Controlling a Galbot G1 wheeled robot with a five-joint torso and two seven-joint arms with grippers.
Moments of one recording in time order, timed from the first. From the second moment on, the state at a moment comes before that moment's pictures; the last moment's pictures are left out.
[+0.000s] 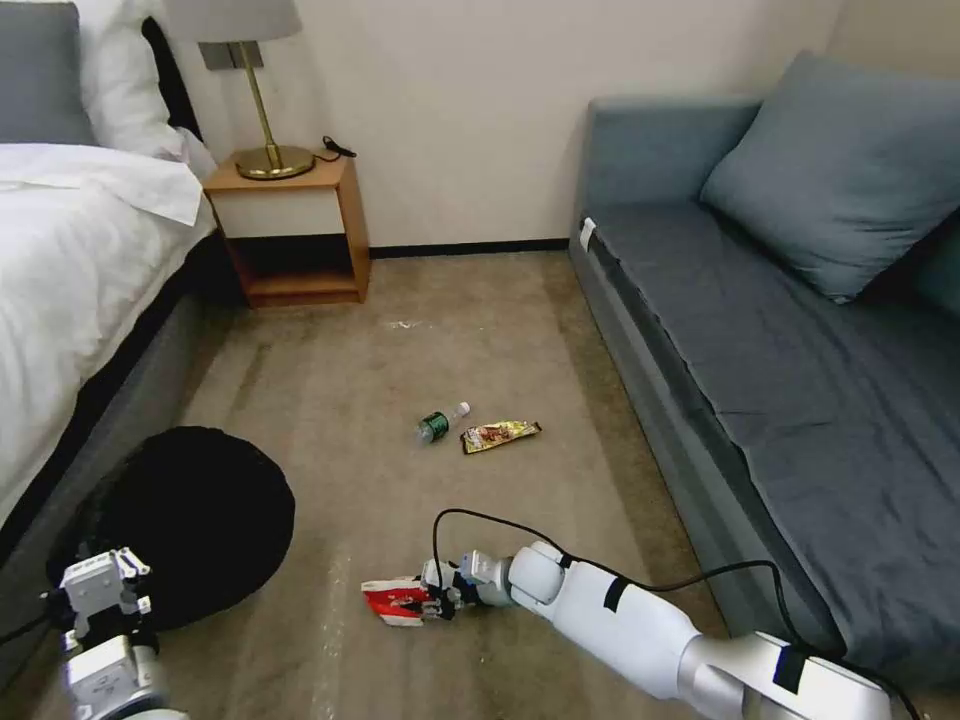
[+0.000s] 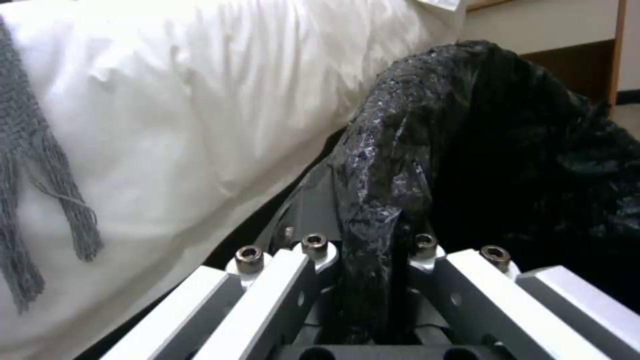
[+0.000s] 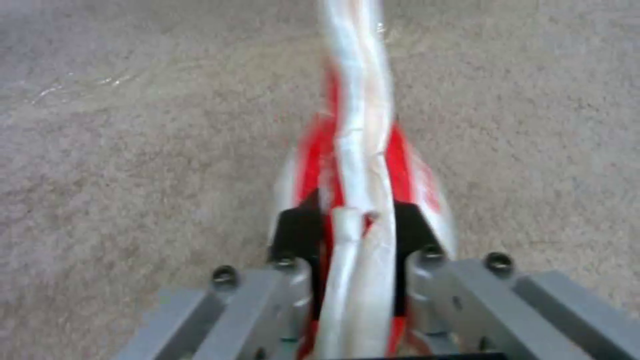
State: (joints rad) left arm 1.78 -1.37 -0.81 -2.06 -0.11 -0.08 -0.54; right arm -0.62 1.38 -0.64 0.87 0.17 0.09 -0.54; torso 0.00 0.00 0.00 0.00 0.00
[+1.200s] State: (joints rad) left arm 1.80 -1.34 -0.79 -2.04 -0.13 -0.15 -0.46; right arm -0.60 1.32 -0.42 1.37 0.63 0.11 -0.25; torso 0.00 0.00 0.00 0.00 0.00
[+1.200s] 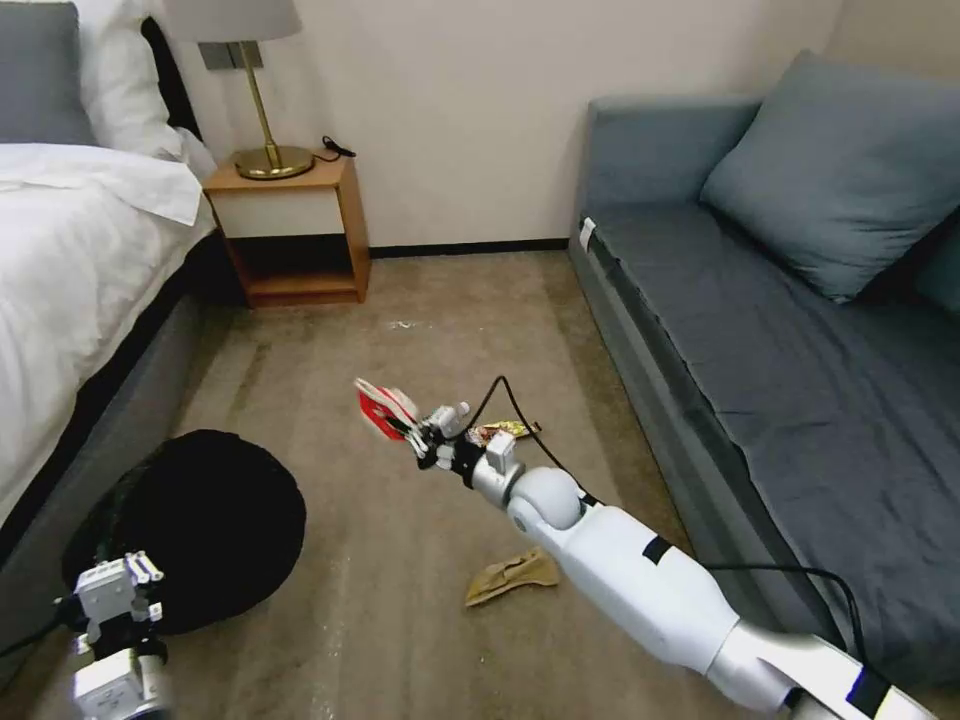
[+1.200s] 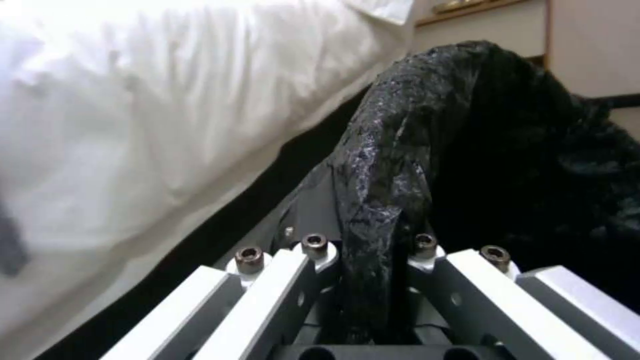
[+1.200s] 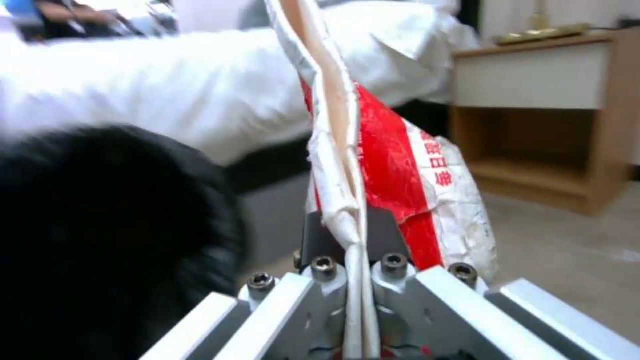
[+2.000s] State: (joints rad) left arm 1.74 -1.32 -0.77 -1.97 -0.18 -0.27 -0.32; right arm -0.61 1.50 -0.57 1.20 0.60 0.13 -0.31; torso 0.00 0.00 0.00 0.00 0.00
